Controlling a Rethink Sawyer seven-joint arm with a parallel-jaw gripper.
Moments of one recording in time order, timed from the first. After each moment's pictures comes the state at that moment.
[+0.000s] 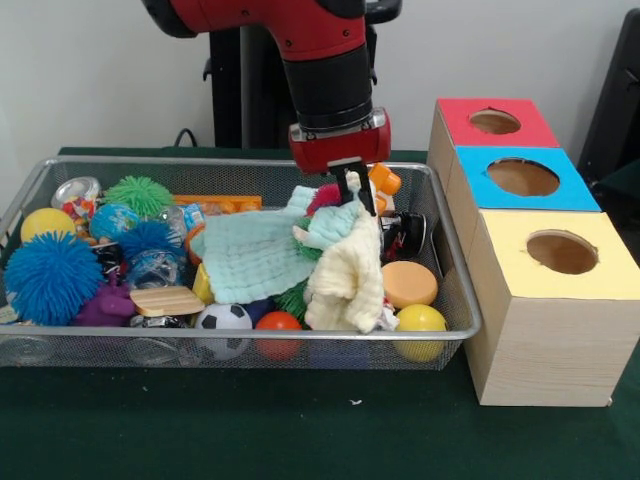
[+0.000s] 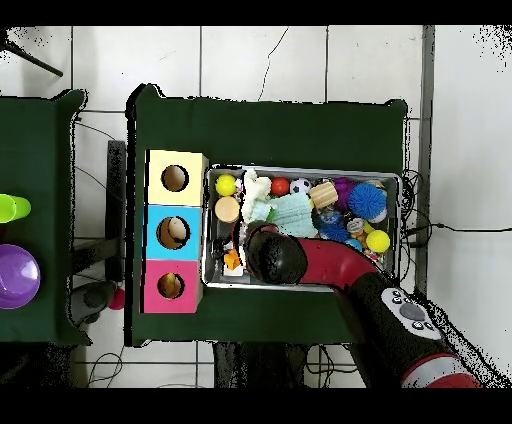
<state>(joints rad) -0.61 -0.62 0.39 1.93 -0.23 0.24 1.62</state>
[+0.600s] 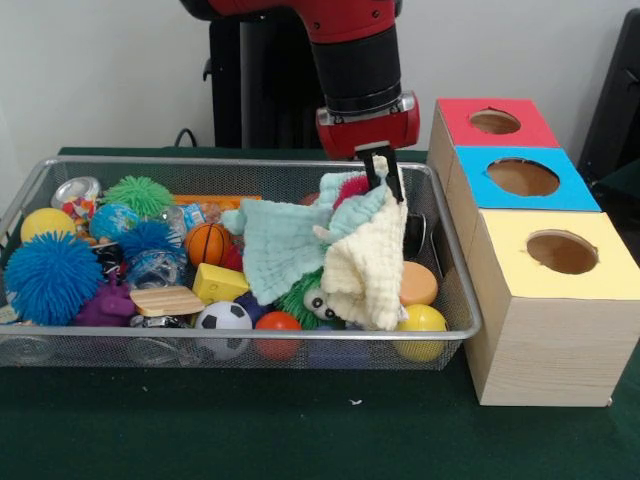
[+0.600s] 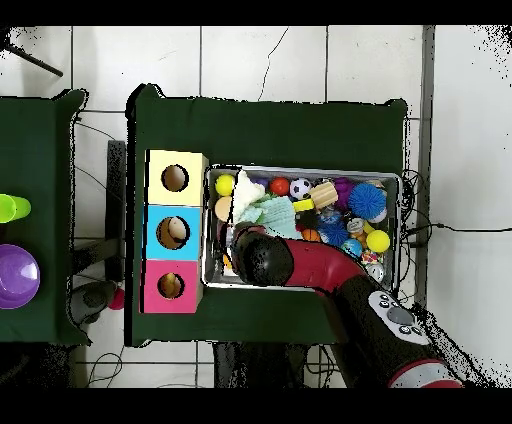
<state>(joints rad) -0.55 -0.67 0.38 1.97 -0.13 0.24 1.62</state>
